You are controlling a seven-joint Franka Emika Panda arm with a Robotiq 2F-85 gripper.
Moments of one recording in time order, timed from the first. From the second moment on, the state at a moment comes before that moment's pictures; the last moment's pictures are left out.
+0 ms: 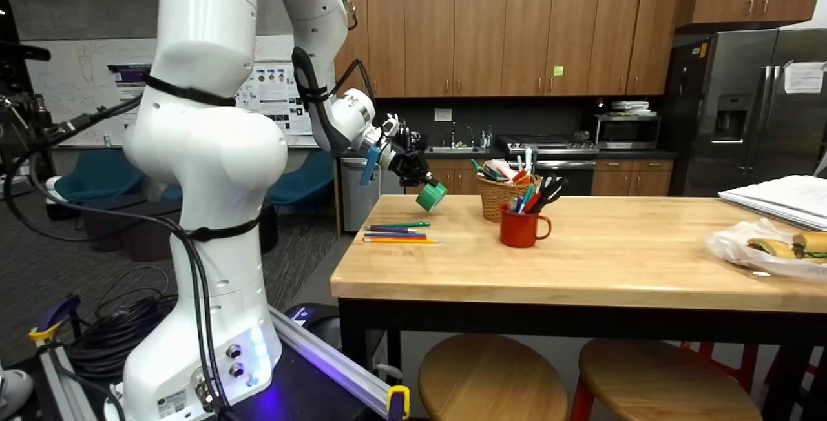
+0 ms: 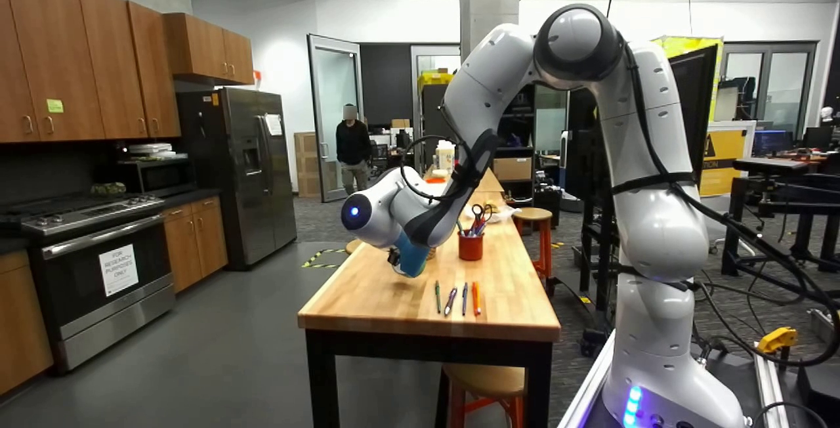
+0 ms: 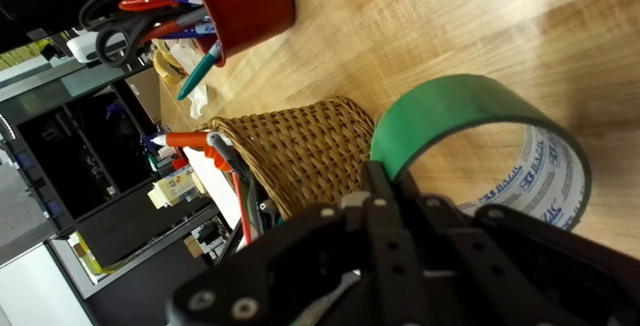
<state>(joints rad) 0.18 0.20 0.18 -2.24 -1.26 1.97 1.25</state>
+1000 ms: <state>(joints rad) 0.21 0.29 0.18 -2.23 -1.39 1.88 1.27</state>
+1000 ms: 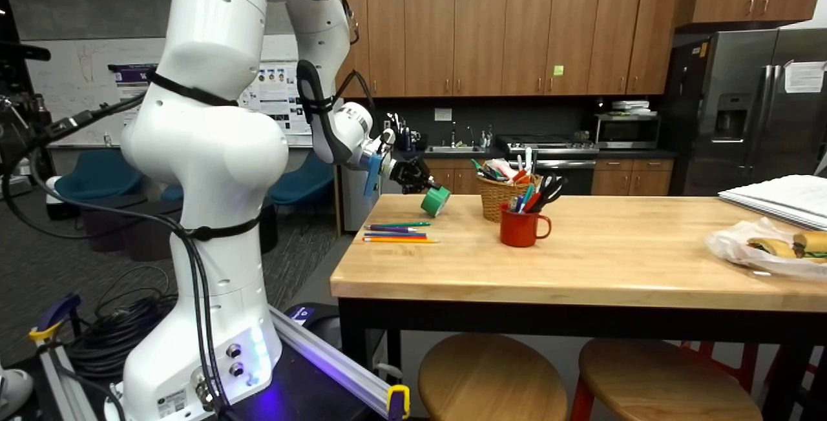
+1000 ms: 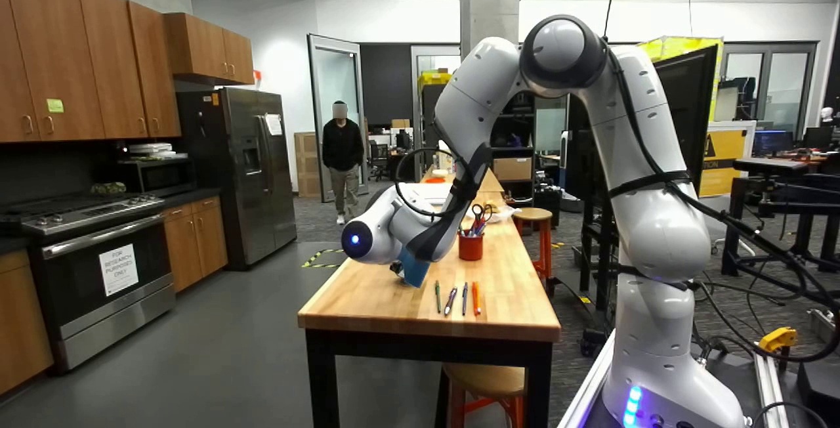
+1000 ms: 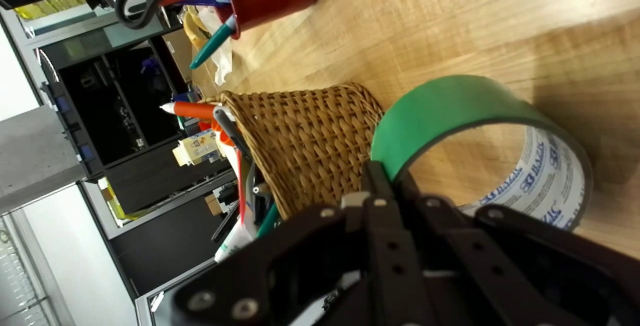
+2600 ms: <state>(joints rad) 0.21 0.28 0.23 -2.26 -1.31 1.99 1.29</state>
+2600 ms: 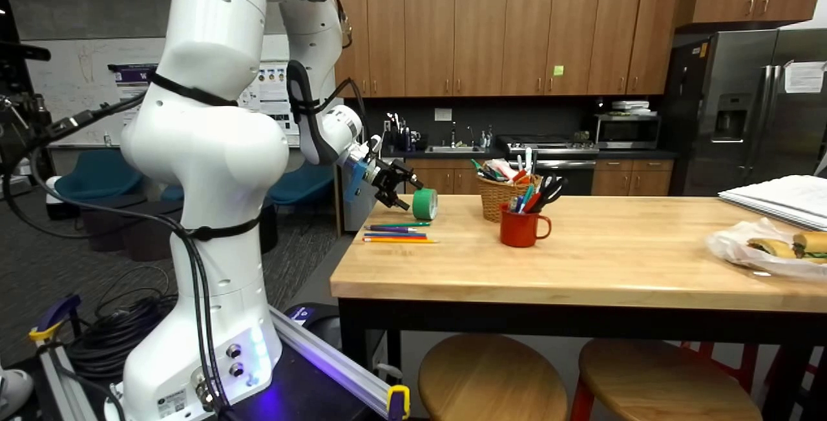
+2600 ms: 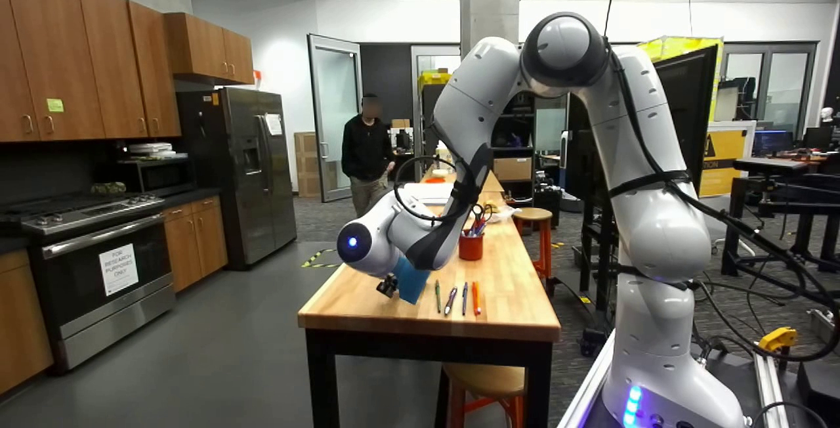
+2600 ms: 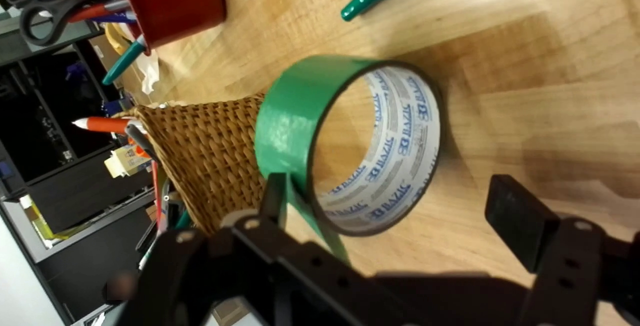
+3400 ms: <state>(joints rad) 0.14 0.11 0.17 -2.24 -0.85 2.30 1.17</state>
